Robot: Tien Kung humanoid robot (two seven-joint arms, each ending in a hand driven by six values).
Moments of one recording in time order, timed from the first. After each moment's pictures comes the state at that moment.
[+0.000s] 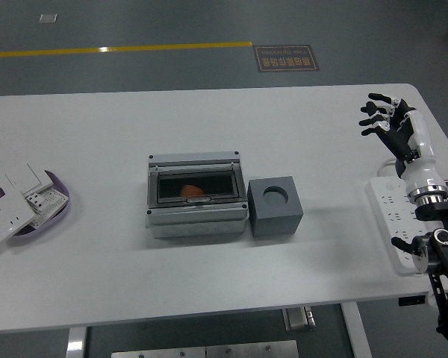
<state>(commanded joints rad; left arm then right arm) 0.09 0.13 -1.31 -0.18 1.18 -0.09 0.19 0.08 -0.18 1.50 1.43 -1.24 -0.13 0.18</state>
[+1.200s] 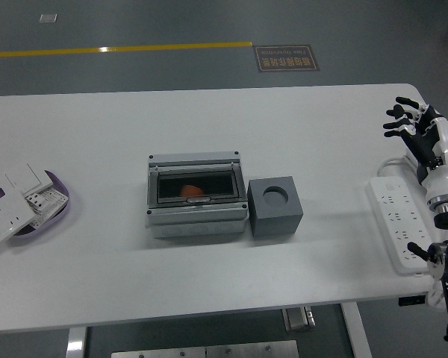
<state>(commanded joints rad) 0.10 0.12 -1.34 -0.18 1.16 -0.08 0.20 0.03 -0.16 1.61 1.47 -1.27 -0.10 0.17</state>
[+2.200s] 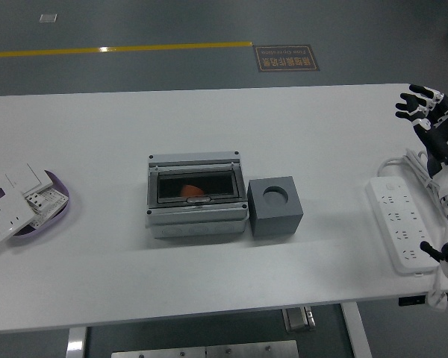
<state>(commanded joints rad) 0.06 0.14 -1.35 -0.18 1.17 -0.08 0.19 0.01 -0.20 1.64 1.50 -1.16 -0.04 0.23</state>
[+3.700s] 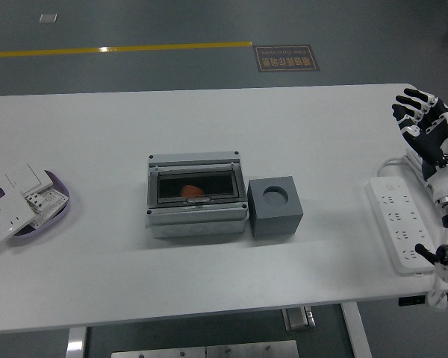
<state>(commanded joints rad) 0.06 0.14 -1.35 -0.18 1.17 -0.08 0.19 0.00 -0.19 1.62 1.49 -1.16 -0.05 0.24</state>
